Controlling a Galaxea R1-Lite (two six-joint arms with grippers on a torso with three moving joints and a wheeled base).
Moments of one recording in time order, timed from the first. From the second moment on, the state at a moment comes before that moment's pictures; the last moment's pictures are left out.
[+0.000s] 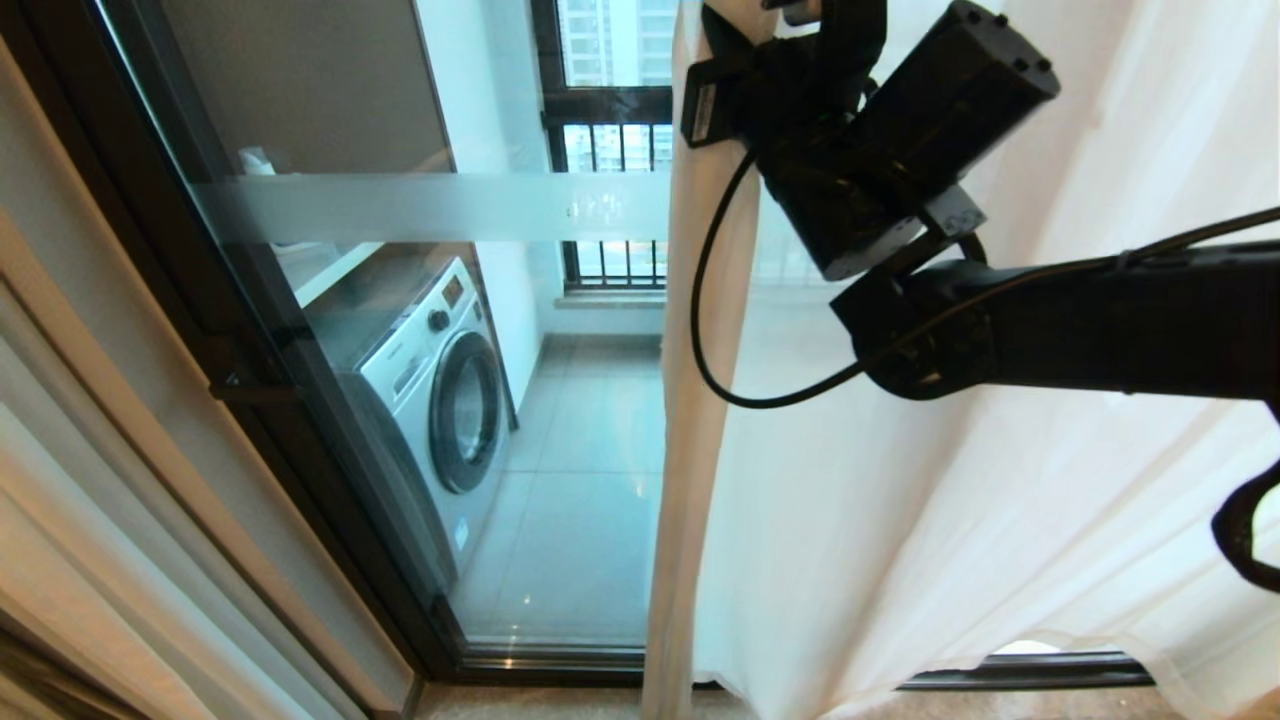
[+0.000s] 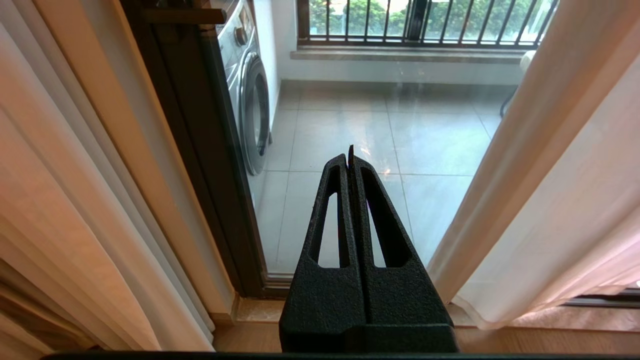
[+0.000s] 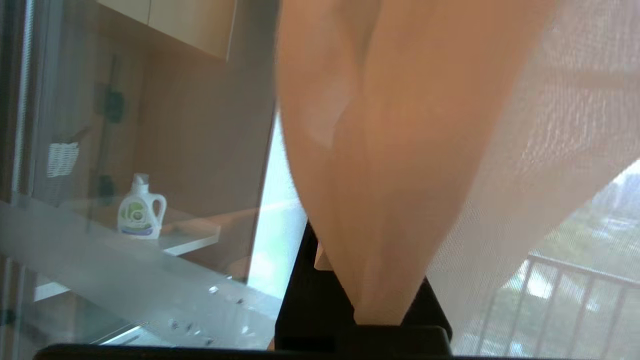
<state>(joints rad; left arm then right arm) 0.00 0.00 0.00 0.00 -0.02 -0.02 0.68 2.09 -1.75 -1.08 -0.15 -0.38</state>
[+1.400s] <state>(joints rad) 0.00 0.00 0.00 0.00 -0.02 -0.02 0.55 1.97 -1.61 -1.07 -0.15 -0.39</state>
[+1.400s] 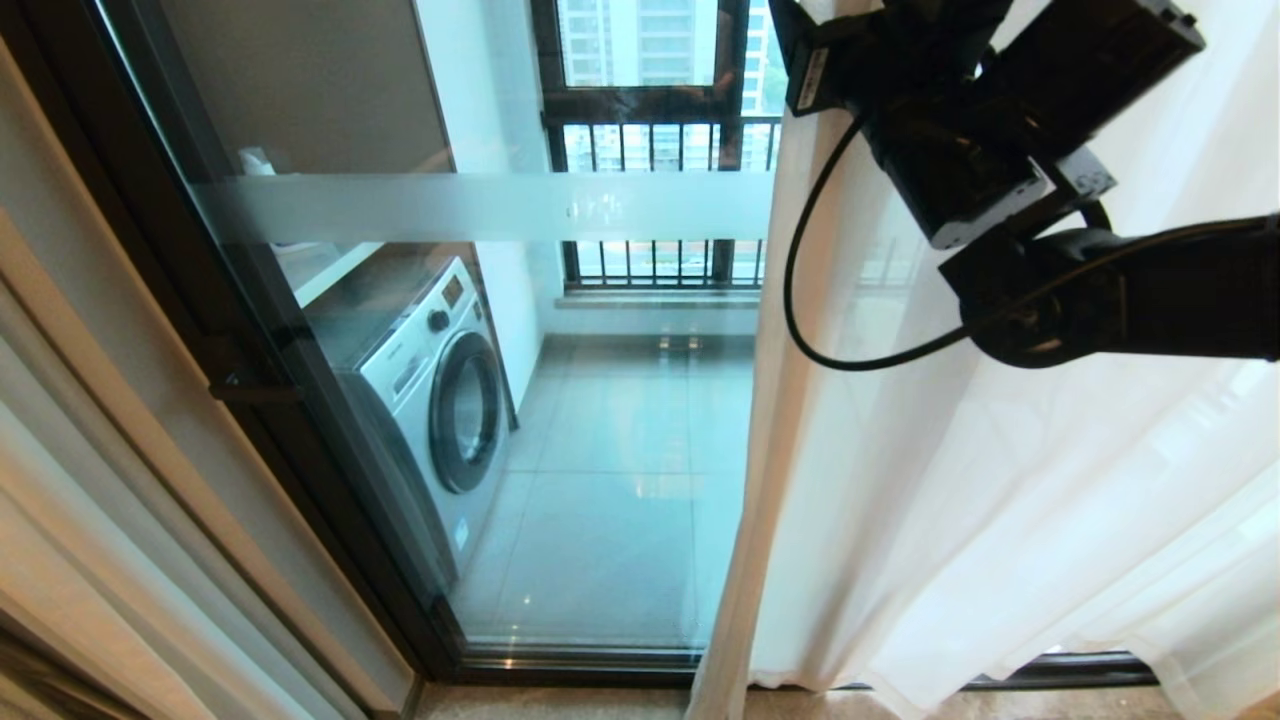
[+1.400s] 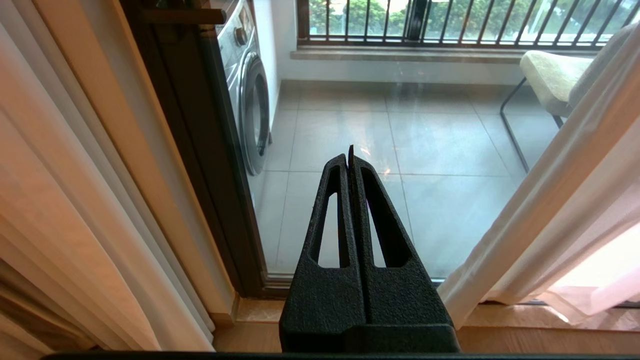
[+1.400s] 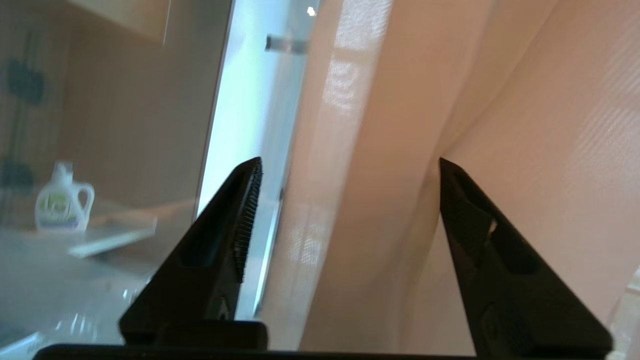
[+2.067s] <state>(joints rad) 0.00 0.00 0.00 0.00 -0.02 -0.02 0.55 1.59 -0.87 -1.06 -0.18 -0.44</state>
